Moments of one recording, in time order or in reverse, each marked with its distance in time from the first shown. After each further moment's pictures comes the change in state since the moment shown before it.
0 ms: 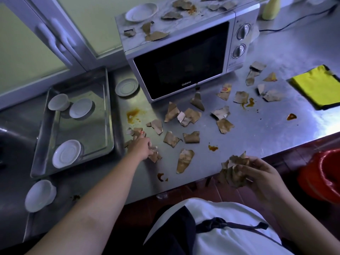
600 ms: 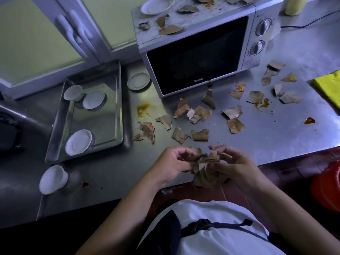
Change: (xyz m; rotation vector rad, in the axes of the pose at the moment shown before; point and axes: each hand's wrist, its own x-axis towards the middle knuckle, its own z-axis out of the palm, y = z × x) left_hand -0.144 0.094 -0.038 -1.228 -0.254 0.094; right_hand 0.006 -0.009 0.067 -0.148 -0.435 -0.020
